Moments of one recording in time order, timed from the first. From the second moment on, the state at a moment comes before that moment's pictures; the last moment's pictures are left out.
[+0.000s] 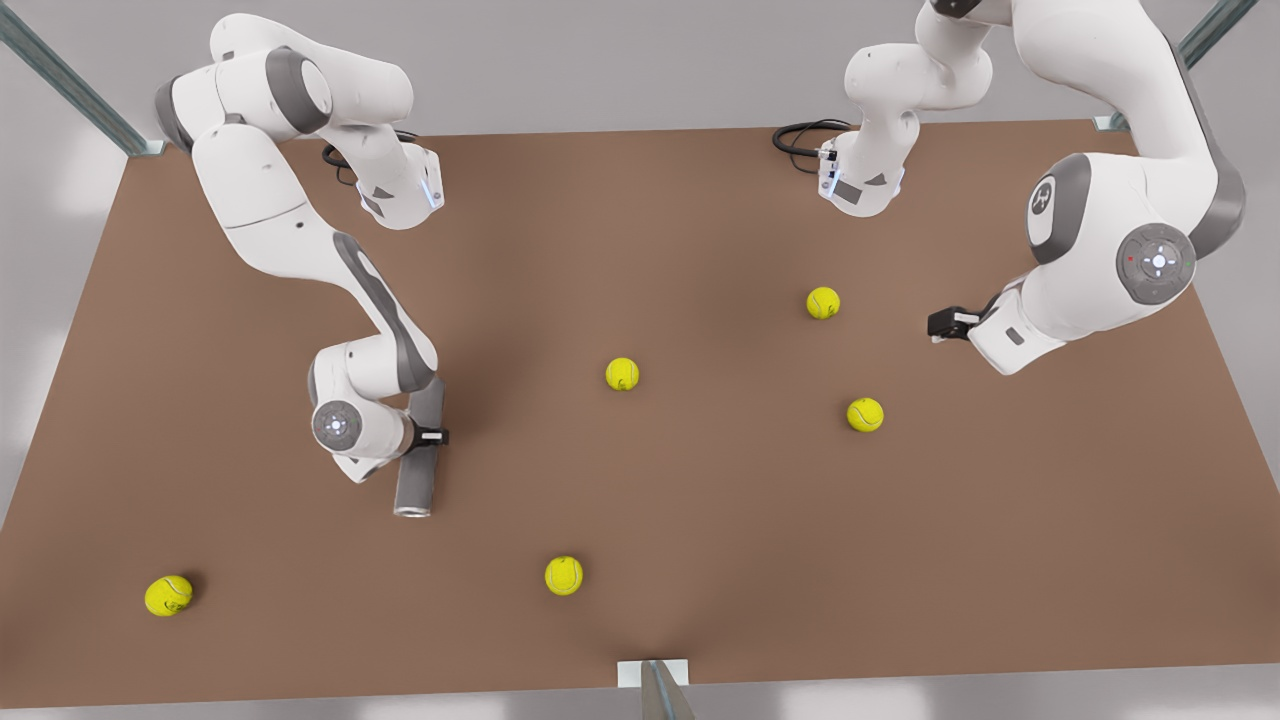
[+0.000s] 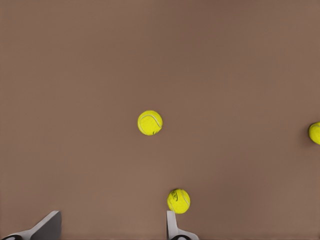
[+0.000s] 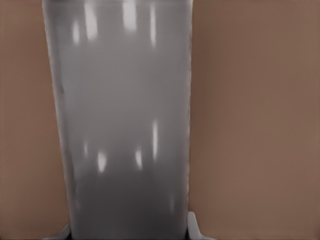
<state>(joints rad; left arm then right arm) -0.06 0.18 -0.07 -1.48 0.00 1.45 0.02 -0.06 0.59 0.25 -1.90 -0.09 2.27 0.26</state>
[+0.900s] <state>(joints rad) -0.06 0.19 -0.07 -1.48 0.00 1.45 0.02 0.27 0.65 0.25 -1.51 -0.19 2.20 -0.38</state>
